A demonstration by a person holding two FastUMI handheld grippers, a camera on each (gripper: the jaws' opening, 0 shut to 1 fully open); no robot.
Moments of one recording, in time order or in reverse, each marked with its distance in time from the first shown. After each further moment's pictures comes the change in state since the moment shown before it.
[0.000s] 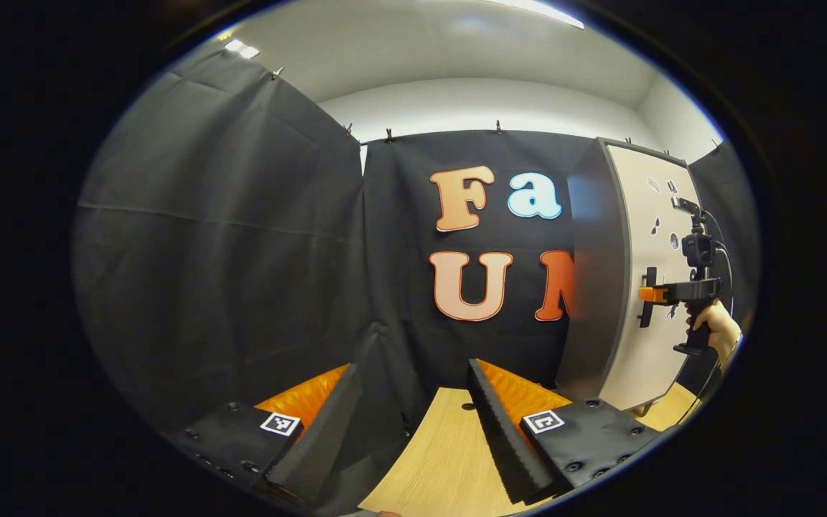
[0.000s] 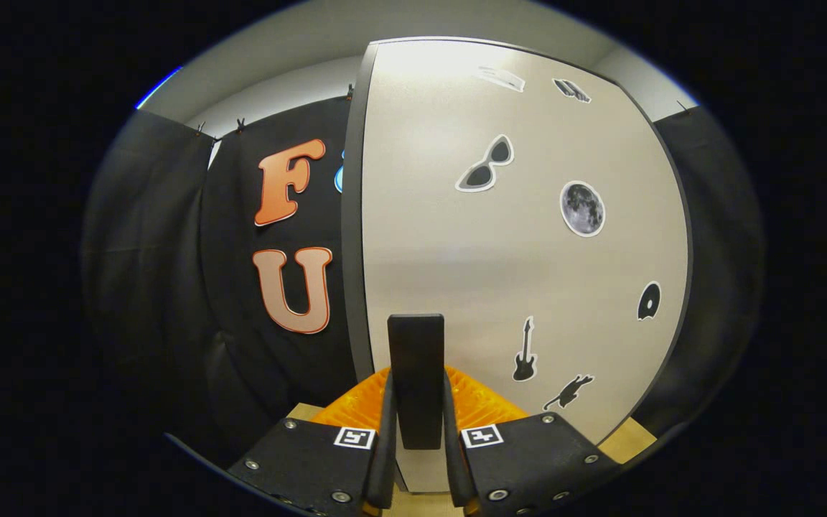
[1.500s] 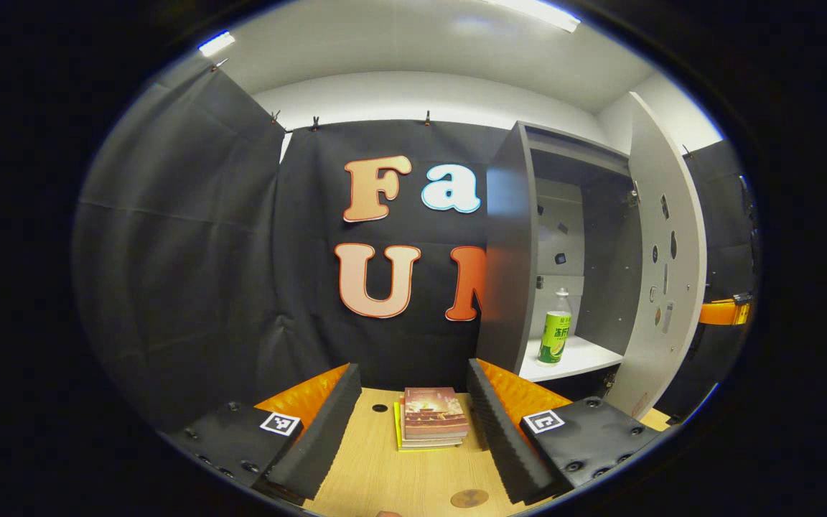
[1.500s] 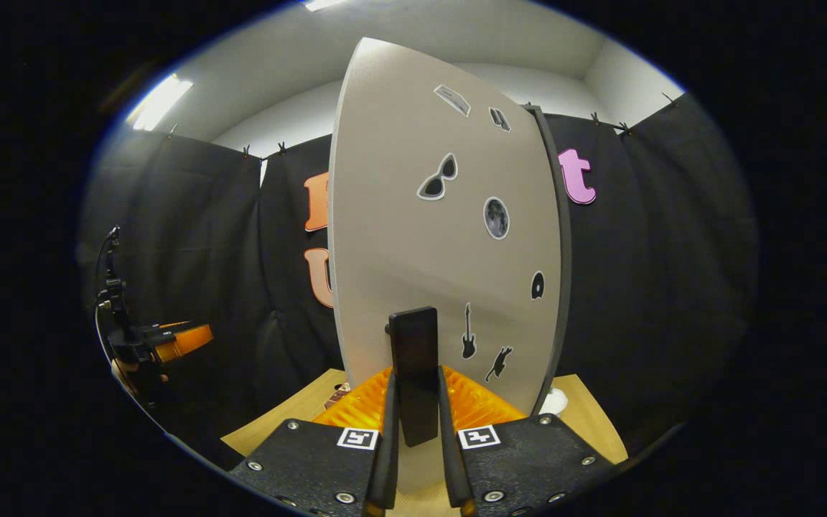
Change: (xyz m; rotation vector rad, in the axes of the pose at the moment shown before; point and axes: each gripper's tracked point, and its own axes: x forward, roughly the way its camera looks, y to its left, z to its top) left arm 0.030 -0.197 -0.006 -0.035 0.020 -0.271; right arm -0.195 -0.089 -0.004 0.017 0.014 0.157
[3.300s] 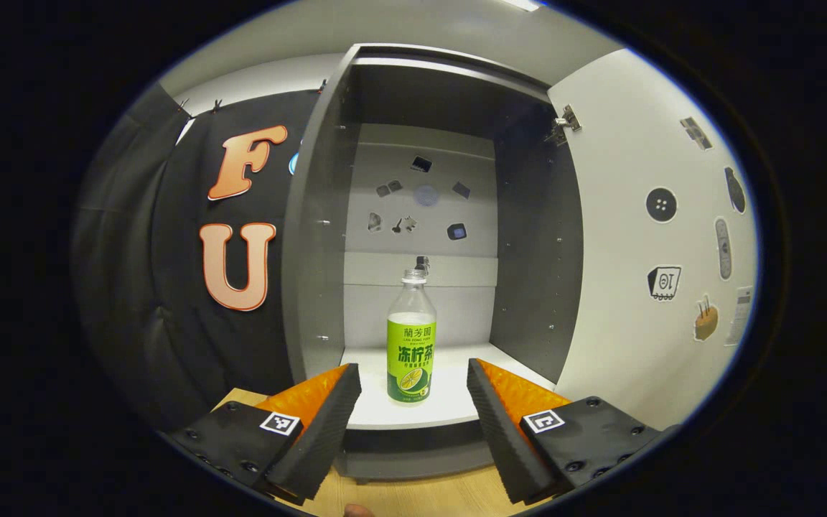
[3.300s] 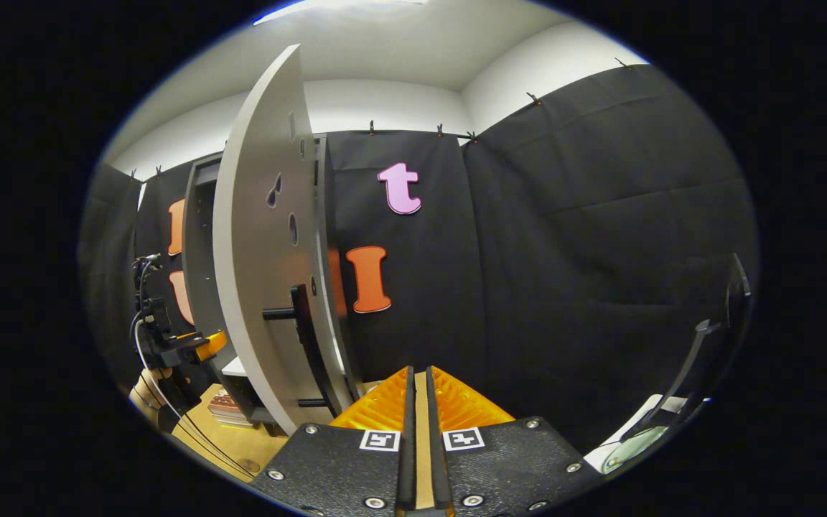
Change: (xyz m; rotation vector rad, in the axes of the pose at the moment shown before) left arm 0.191 -0.320 -0.061 0.018 0.030 -0.219; right arm -0.077 -0.151 -0.010 0.092 -0.067 -0.541
